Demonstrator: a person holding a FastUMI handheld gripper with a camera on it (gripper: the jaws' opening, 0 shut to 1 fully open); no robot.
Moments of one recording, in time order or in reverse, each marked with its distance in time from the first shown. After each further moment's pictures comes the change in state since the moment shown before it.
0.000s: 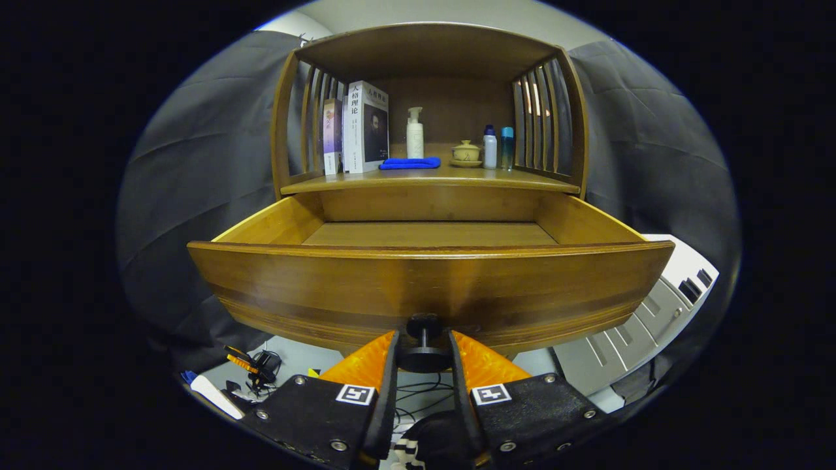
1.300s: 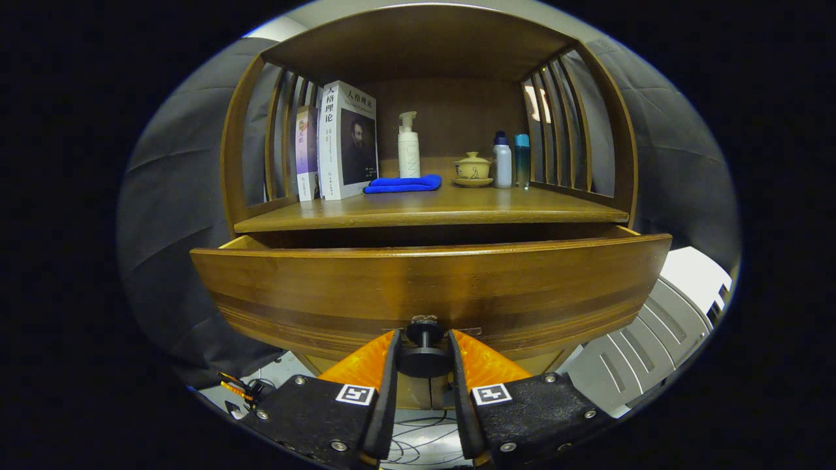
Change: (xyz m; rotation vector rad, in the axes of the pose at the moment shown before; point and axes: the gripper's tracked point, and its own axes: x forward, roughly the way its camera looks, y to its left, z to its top) arm 0.114 -0.007 0.062 0.026 -0.078 0.003
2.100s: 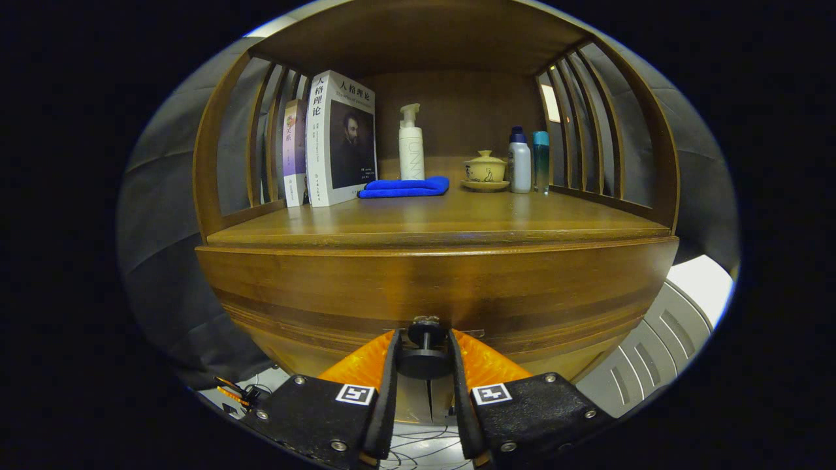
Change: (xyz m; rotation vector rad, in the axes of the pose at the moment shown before) arm 0.066 0.001 0.021 -0.009 -0.011 0.030
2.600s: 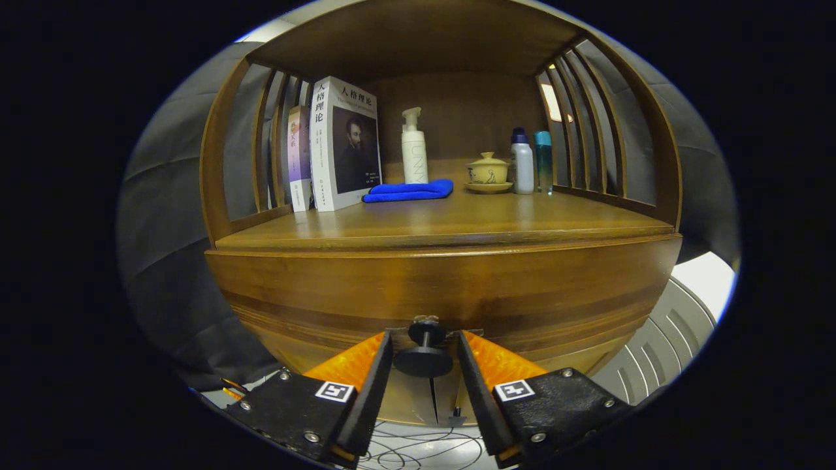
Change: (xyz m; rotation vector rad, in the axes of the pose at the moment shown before) arm 0.008 0.004 0.003 0.010 0.007 0.050
